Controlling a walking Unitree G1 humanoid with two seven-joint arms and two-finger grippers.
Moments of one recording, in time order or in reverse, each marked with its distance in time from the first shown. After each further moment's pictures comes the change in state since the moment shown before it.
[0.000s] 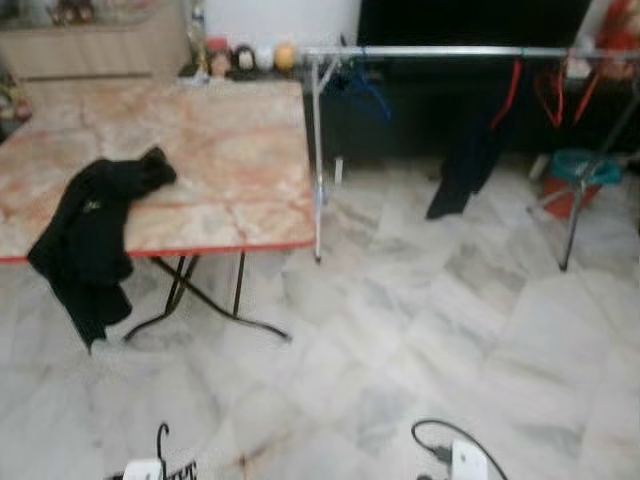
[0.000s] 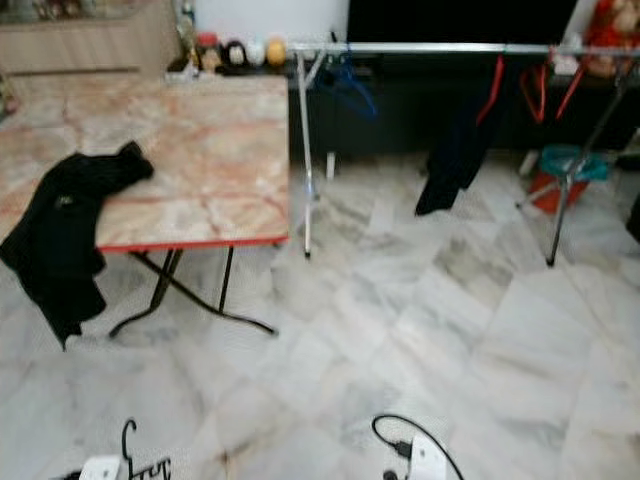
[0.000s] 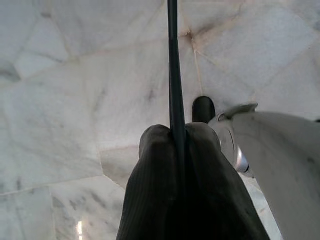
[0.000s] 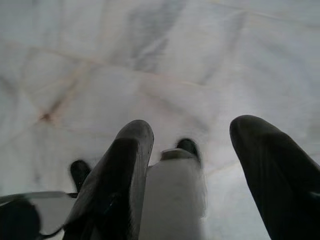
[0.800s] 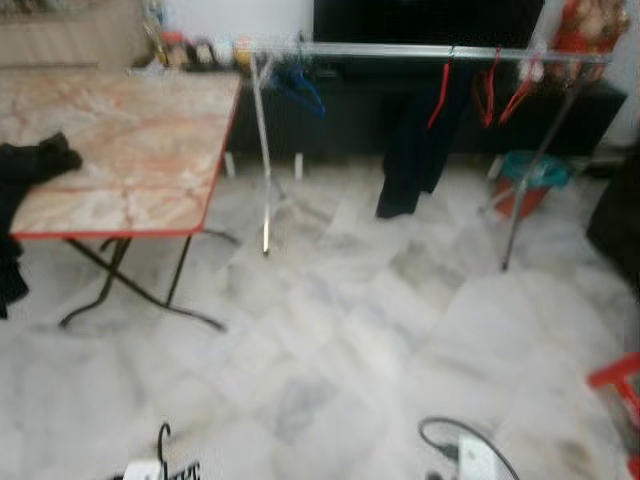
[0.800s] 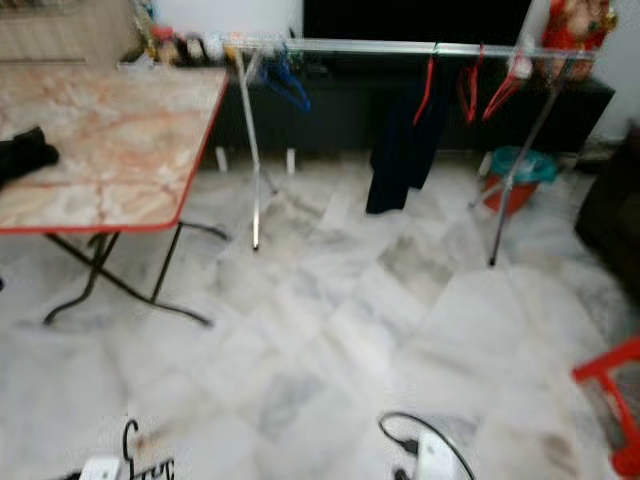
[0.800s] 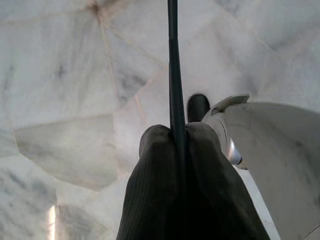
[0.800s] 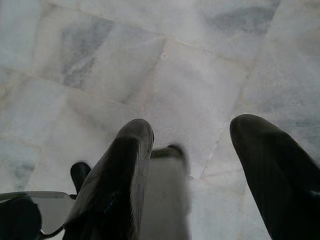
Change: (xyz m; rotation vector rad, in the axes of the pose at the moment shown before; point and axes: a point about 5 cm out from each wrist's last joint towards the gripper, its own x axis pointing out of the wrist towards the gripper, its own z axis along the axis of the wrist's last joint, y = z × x) left arm -0.002 0.002 -0.010 0.010 0.026 -0.013; right arm 0.000 0.008 0.001 -0.028 0.000 0.027
